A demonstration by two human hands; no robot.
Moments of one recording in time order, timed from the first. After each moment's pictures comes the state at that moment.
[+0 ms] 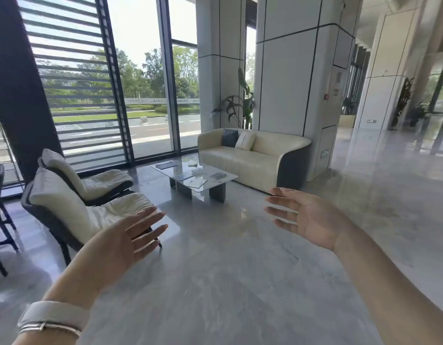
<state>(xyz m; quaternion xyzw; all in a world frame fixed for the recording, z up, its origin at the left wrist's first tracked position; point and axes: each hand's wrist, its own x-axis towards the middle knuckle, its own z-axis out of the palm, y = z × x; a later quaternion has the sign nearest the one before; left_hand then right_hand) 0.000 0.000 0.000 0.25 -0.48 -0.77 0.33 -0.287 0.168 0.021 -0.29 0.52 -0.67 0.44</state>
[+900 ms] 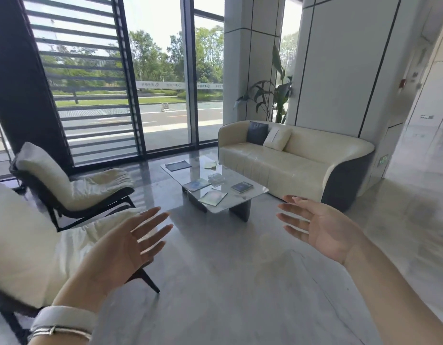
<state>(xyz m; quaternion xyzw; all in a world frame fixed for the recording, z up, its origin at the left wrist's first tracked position) -0.315 -0.555 -0.046 0.29 -0.43 -0.76 0.39 -0.613 -0.403 -0.015 -0.26 0.53 -0.67 0.44</state>
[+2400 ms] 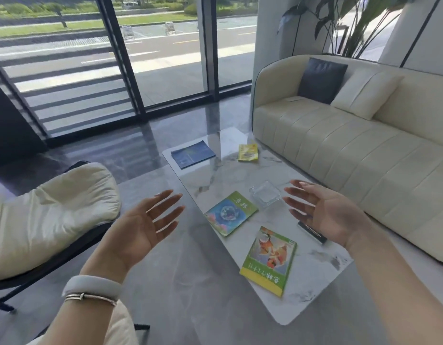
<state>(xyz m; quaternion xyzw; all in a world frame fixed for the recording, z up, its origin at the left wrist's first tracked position) -0.679 -1.615 -0.131 0.41 -0.36 -0.77 0.33 -0.976 -1.482 -0.119 -0.17 0.56 -0.62 0.52</state>
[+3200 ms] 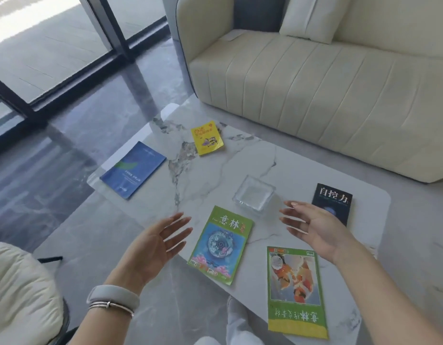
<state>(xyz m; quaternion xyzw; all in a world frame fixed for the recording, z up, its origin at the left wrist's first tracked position) -0.920 -1.959 -0.255 0.49 -0.39 -0.78 0.06 -1.122 -1.746 -0.269 0.10 0.61 -0.65 0.45</state>
